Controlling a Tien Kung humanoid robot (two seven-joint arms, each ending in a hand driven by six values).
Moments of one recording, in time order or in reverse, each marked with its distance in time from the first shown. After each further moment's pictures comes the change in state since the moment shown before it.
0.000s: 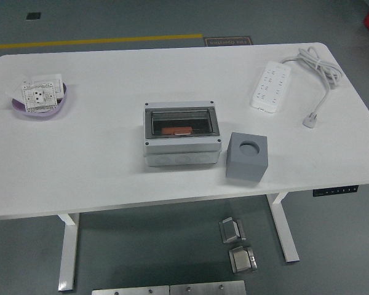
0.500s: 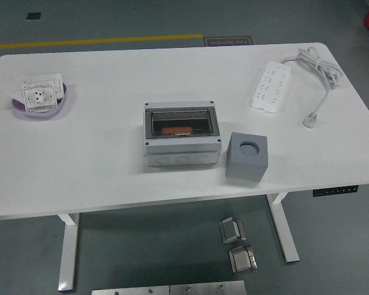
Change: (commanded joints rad) left arm -0.009 0.014 0.001 0.000 0.009 -0.001 0.000; right arm -0.014 -0.022 0.016 0.021 -0.047 -0.018 -0.025
